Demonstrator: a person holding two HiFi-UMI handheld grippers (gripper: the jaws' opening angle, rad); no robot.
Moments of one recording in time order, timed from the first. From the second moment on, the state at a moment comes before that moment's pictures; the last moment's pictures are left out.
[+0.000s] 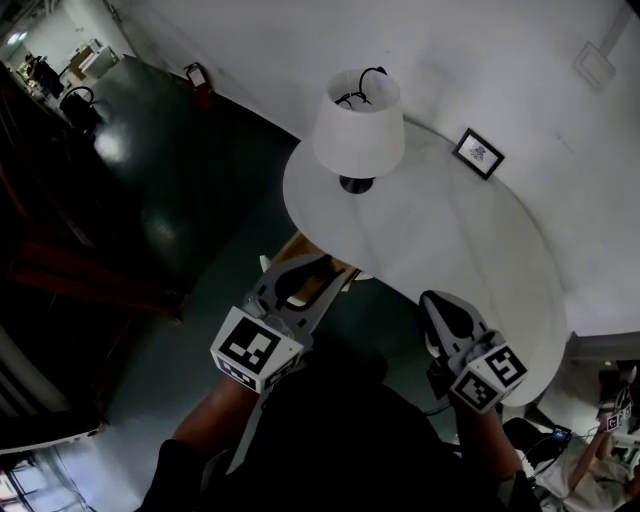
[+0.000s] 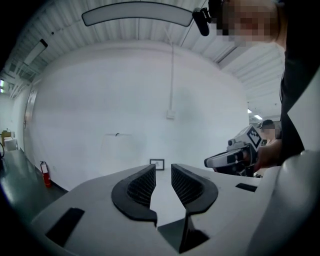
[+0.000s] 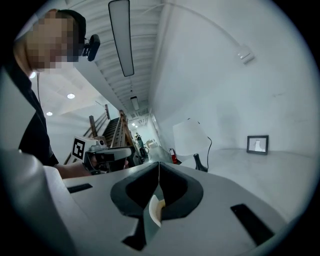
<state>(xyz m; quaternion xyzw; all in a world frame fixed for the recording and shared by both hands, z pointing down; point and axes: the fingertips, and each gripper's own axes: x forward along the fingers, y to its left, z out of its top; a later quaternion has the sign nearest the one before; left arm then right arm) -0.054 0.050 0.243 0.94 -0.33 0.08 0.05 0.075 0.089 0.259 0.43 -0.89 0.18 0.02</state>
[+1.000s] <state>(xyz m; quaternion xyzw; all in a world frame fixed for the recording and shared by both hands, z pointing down) 0.021 0.064 0.203 0.94 -0.32 0.03 0.05 0.146 0.104 0.194 0.50 -0.86 0.09 -0.02</state>
